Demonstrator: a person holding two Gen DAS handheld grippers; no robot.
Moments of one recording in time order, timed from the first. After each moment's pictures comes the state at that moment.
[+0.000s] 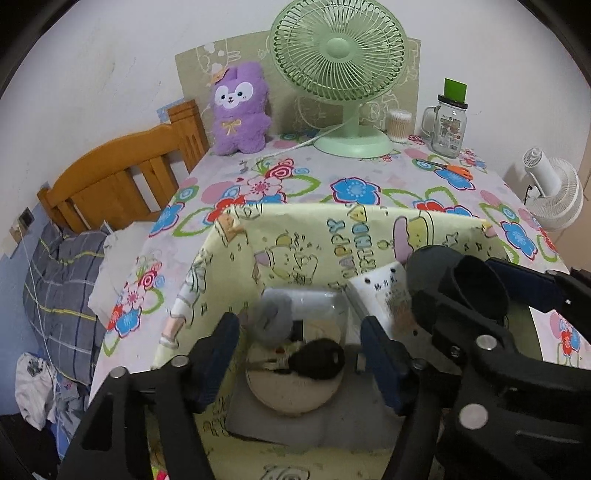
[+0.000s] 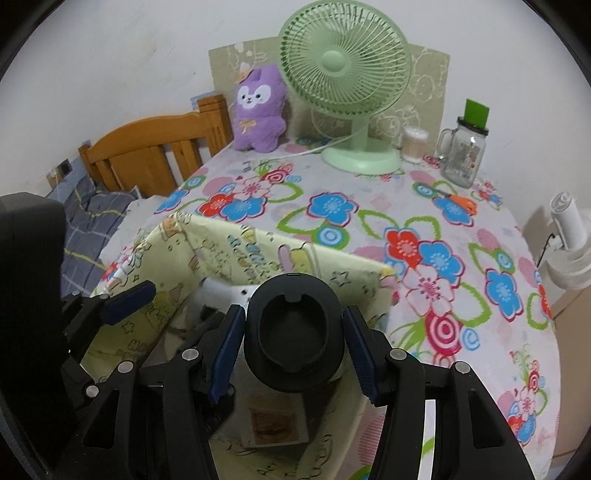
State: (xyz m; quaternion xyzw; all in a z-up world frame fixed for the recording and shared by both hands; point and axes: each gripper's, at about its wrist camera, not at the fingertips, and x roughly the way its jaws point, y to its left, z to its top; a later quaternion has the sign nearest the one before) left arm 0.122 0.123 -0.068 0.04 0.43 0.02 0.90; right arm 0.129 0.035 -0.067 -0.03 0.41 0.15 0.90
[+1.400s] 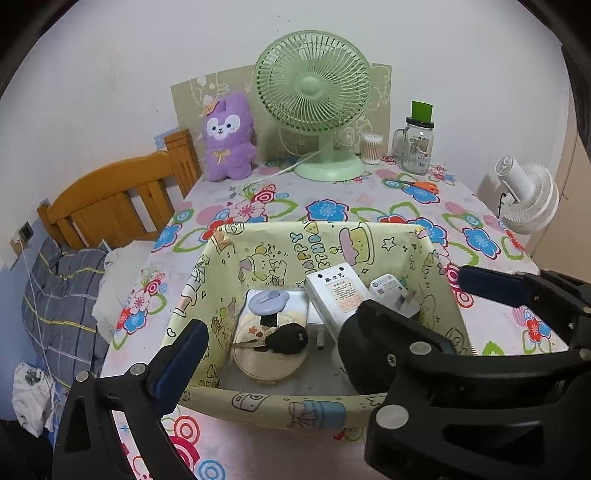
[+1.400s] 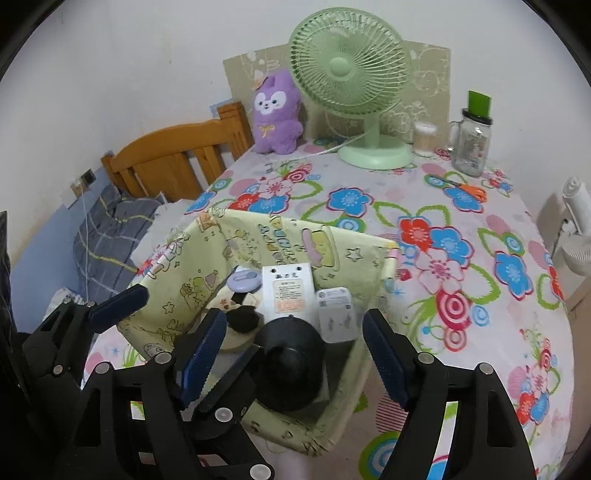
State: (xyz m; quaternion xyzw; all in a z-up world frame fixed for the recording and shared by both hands) left arm 0.075 0.100 -0.036 0.05 0.38 -0.01 0.92; right arm 0.096 0.015 -0.050 0.01 0.40 0.17 0.90
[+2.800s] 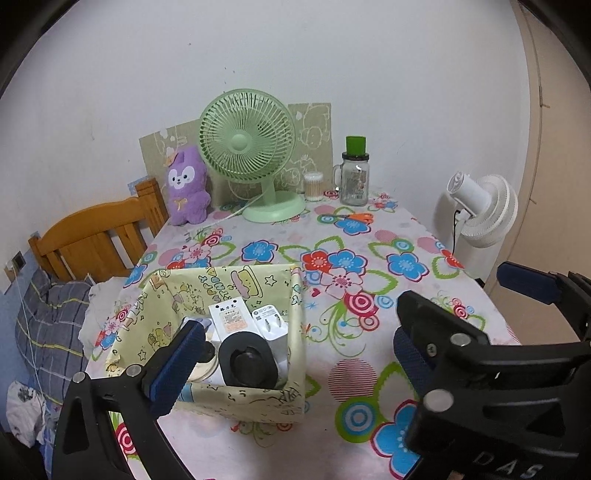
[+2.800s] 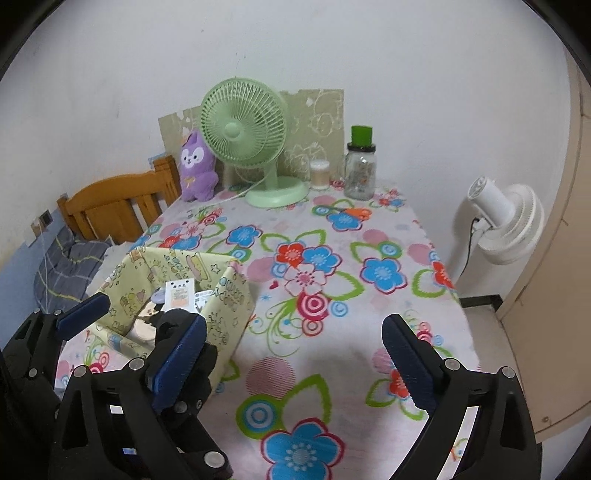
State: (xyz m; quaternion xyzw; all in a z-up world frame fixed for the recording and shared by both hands) left arm 0.025 0.000 0.005 0.06 0.32 -0.05 0.94; right arm 0.026 -0.106 -0.007 0.02 0.32 0.07 0.94
